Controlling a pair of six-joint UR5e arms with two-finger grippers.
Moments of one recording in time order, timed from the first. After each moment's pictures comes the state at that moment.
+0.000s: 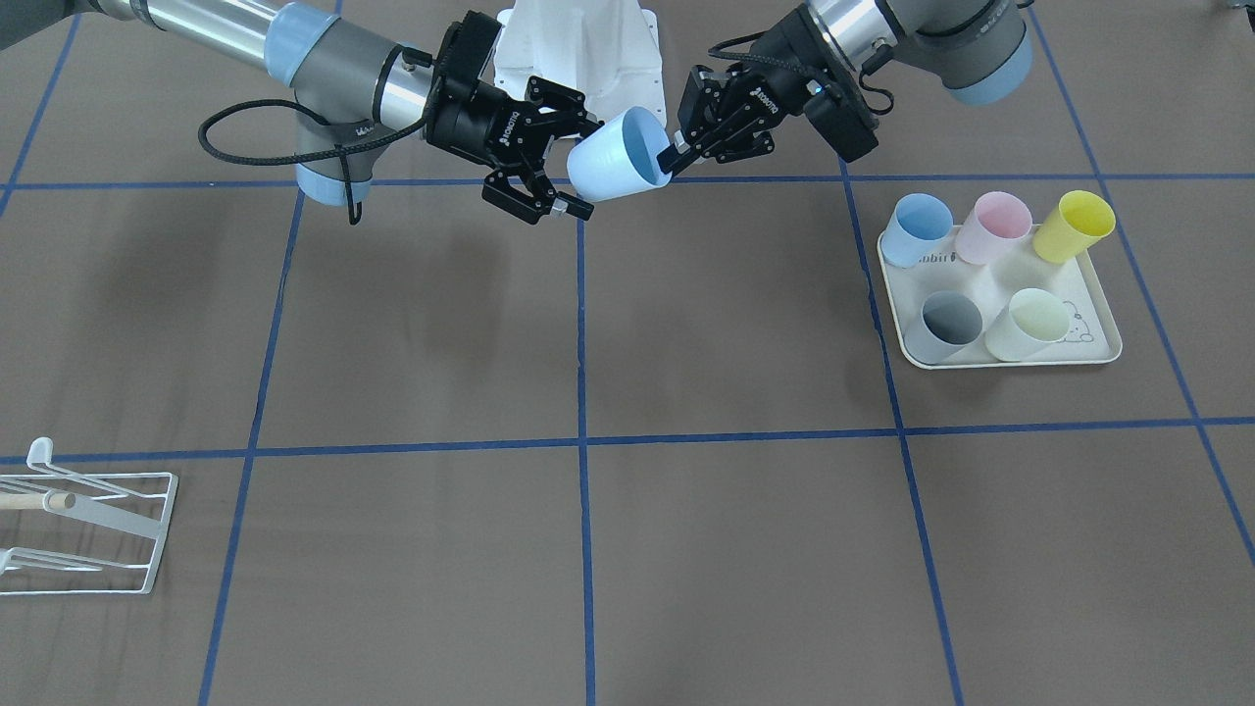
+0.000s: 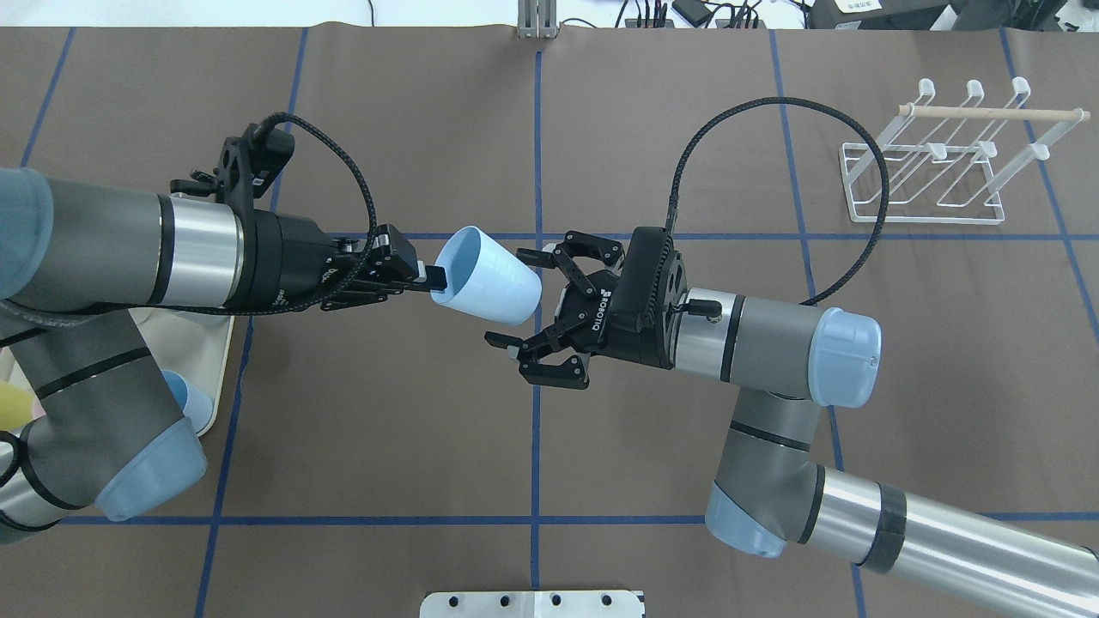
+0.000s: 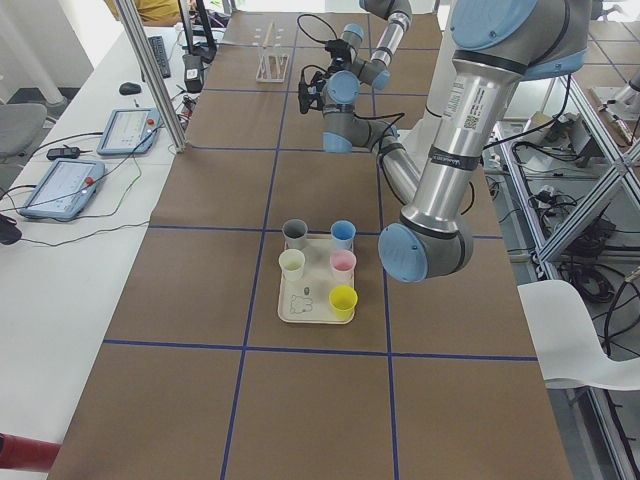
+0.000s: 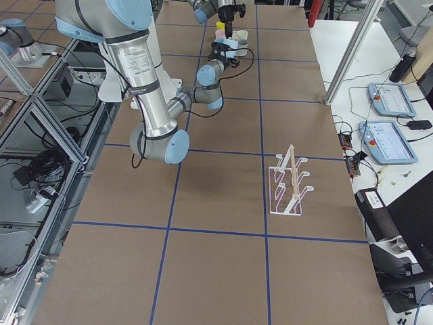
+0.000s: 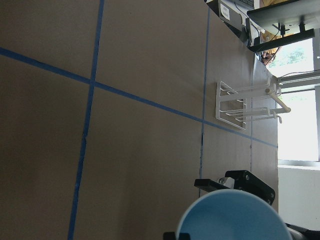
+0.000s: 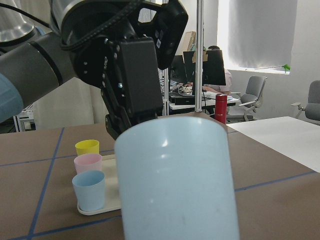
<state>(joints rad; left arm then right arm) -0.65 -1.93 -1.96 -2.46 -2.01 -1.68 0.43 -1.08 1.59 -0.05 1.64 0.30</state>
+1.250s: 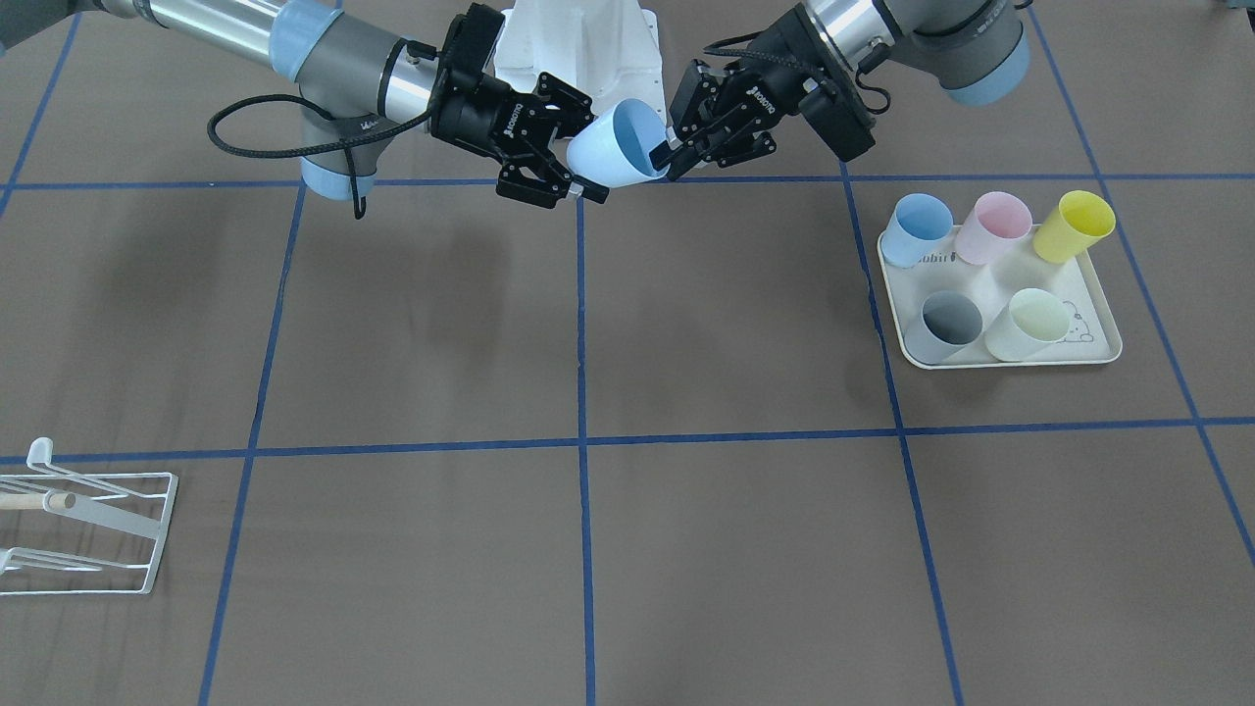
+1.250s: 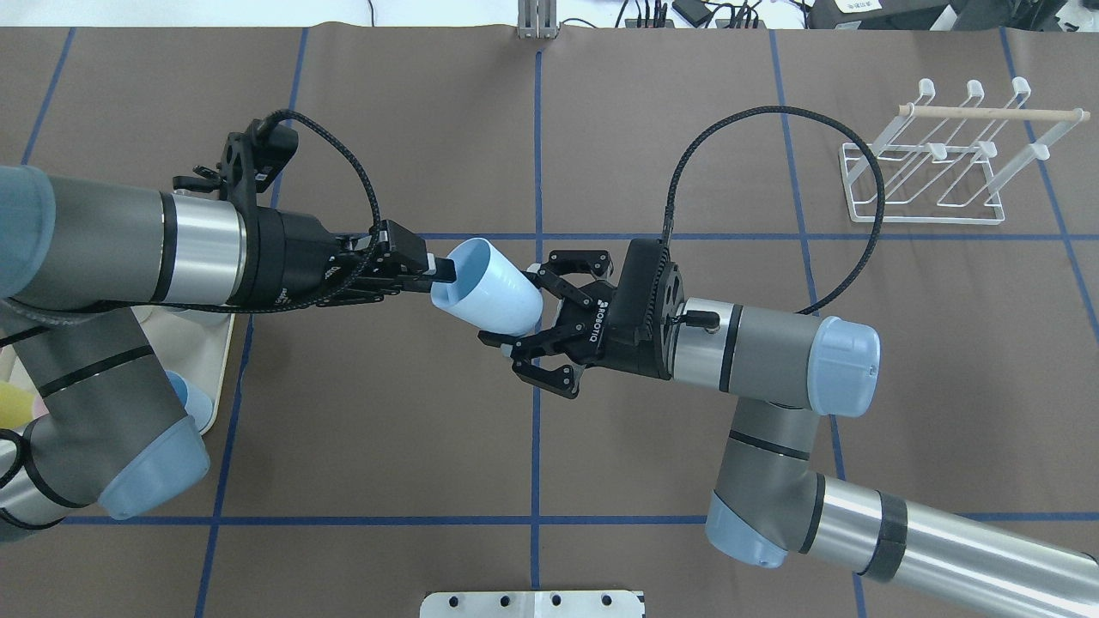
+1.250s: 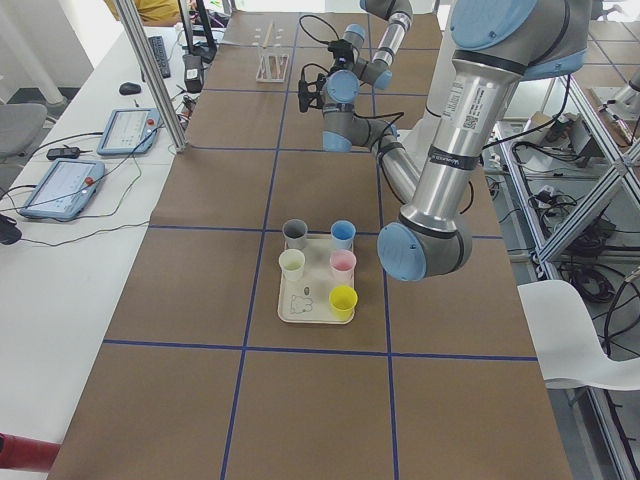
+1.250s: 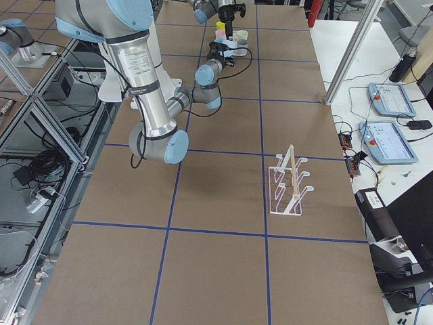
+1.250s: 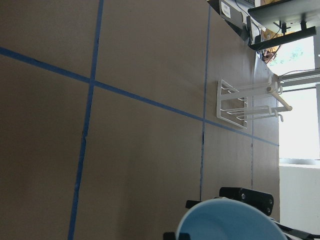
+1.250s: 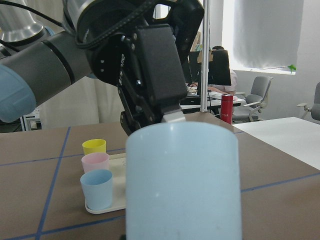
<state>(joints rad) -0.65 -1.94 -1.96 -2.46 -2.00 -1.64 0.42 -1.08 1.60 -0.05 1.65 0.29</state>
